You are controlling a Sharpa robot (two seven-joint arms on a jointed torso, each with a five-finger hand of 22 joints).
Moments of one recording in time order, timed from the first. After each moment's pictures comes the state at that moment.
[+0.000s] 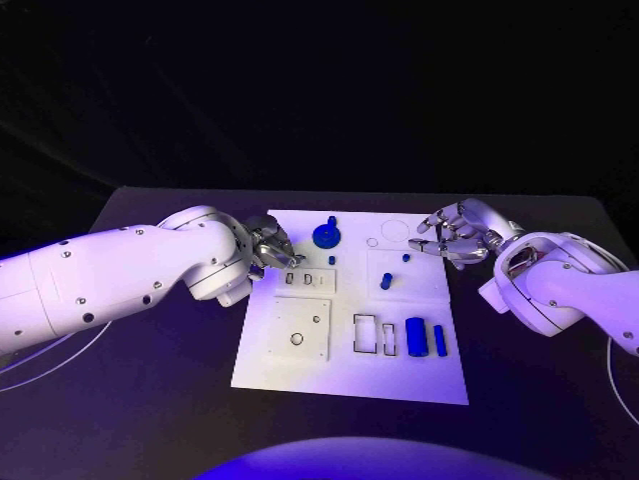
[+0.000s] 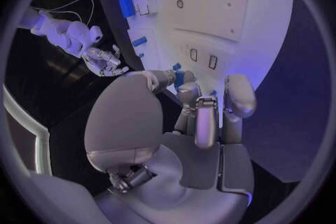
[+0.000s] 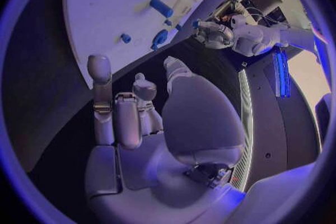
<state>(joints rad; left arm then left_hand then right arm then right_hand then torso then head) 1.22 -0.80 -0.03 1.60 -0.92 -0.14 -0.63 1.24 -0.24 0.79 0.29 0.05 0.78 0.05 0.95 0.42 1.23 -0.03 1.23 0.86 1.47 -0.08 1.57 1.31 0.10 1.36 0.03 1.15 1.31 1.22 -0.94 -0.15 1.64 -1.05 -0.53 -0.19 1.27 -0.15 0.05 0.29 0.39 0.88 0.13 0.25 0.34 1.20 0.05 1.12 0.96 1.47 -0.02 1.40 1.27 0.15 1.27 0.08 0.69 1.05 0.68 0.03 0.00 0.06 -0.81</state>
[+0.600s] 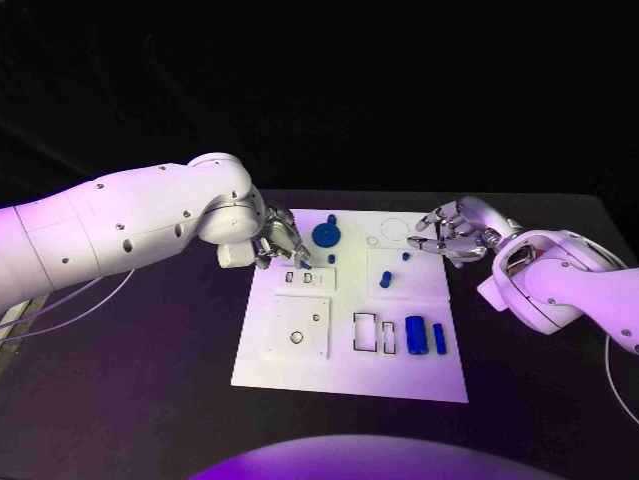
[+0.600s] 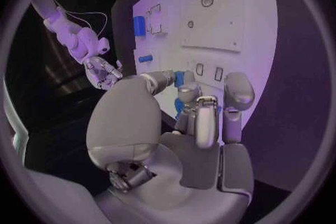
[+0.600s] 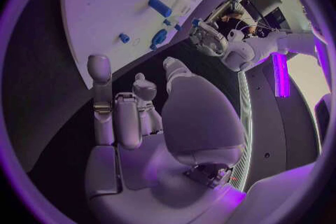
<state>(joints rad) 1.35 -0.64 -0.08 1.35 -0.71 0.29 -0.68 1.16 -0.18 0.72 0.21 0.17 0.80 0.07 0.94 0.42 1.22 -0.02 1.22 0.87 1.47 -0.07 1.57 1.31 0.10 1.33 0.04 1.11 1.31 1.22 -0.94 -0.15 1.64 -1.06 -0.54 -0.19 1.28 -0.15 0.05 0.29 0.41 0.88 0.13 0.25 0.34 1.20 0.05 1.12 0.96 1.47 -0.02 1.40 1.27 0.15 1.27 0.08 0.69 1.05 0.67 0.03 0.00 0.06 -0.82</state>
